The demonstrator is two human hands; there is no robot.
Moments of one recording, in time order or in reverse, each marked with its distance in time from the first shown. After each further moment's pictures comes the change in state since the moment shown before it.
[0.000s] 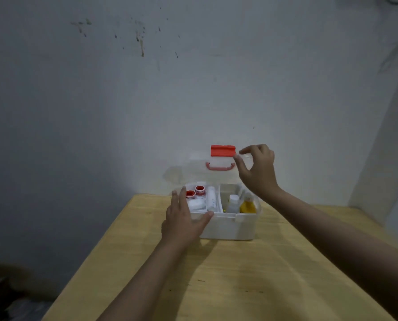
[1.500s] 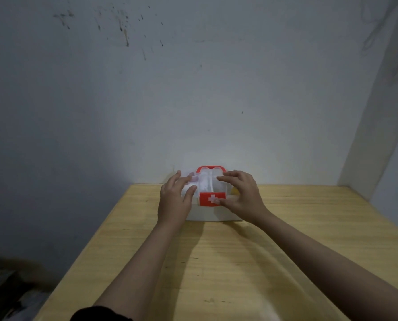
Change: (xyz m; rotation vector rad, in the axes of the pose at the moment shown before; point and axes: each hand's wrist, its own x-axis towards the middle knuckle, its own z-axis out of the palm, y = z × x) left_hand -0.003 0.011 -0.003 -0.135 0.237 0.208; right_hand -0.097 0.017 0.001 0.053 -0.309 -0.008
